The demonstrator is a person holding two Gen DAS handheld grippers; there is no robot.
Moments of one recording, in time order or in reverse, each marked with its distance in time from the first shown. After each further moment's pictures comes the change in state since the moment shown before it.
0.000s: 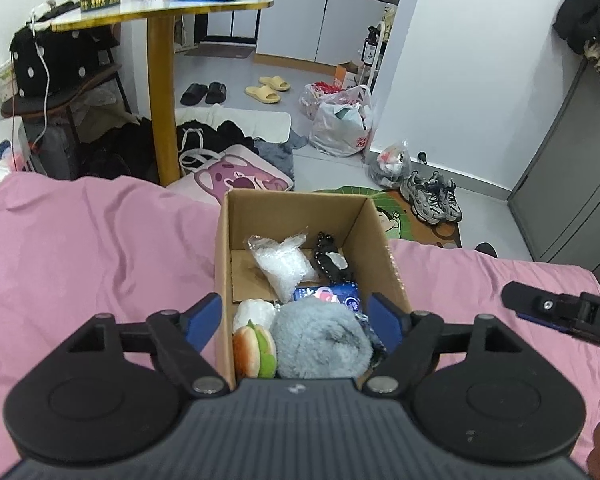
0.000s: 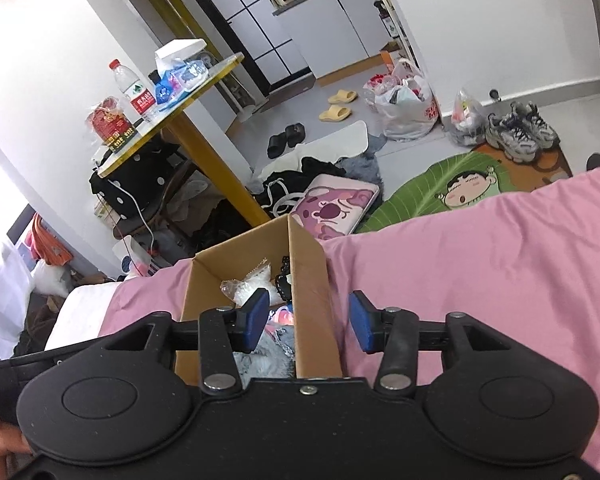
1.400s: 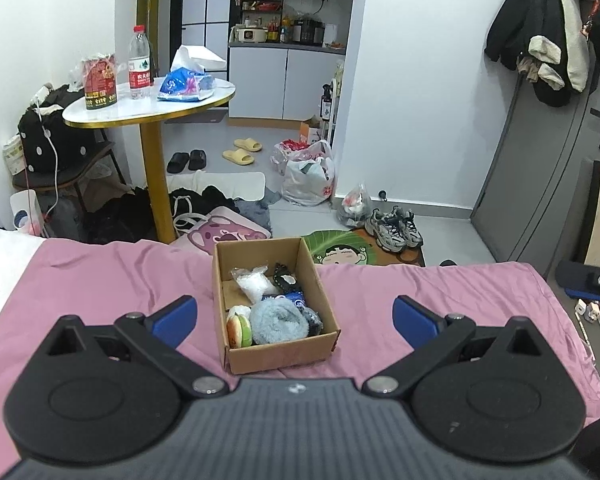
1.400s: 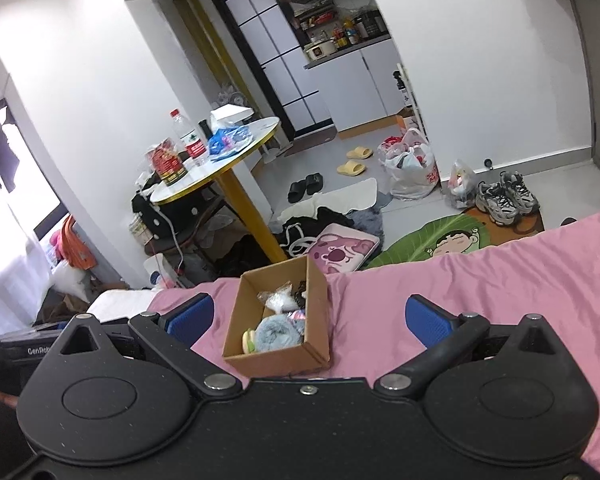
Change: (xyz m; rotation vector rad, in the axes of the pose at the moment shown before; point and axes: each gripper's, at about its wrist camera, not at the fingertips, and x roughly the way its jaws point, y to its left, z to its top) left arm -0.195 -0.045 -0.034 0.115 -0.167 -0.039; right arm -0.188 0.009 -0.008 -0.115 -0.122 0.042
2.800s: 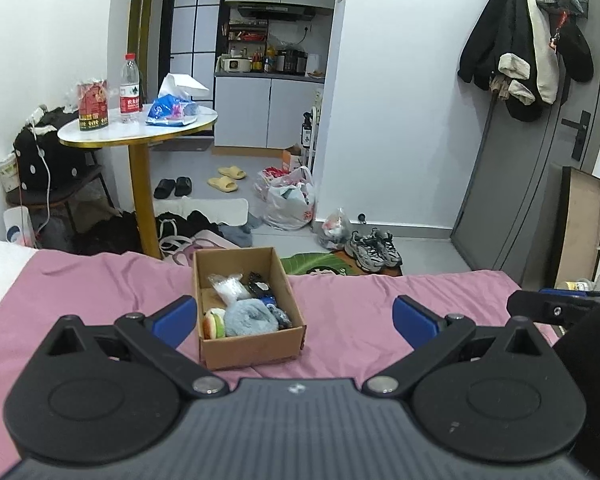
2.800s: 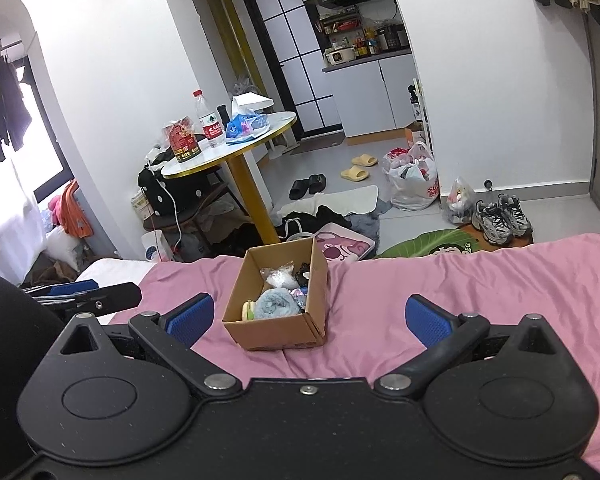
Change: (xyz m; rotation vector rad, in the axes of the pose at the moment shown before) left arm -0.041 -0.025 -0.038 0.004 -0.092 -0.048; right arm -0.031 0.025 -0.030 -0.107 -0.014 -0.035
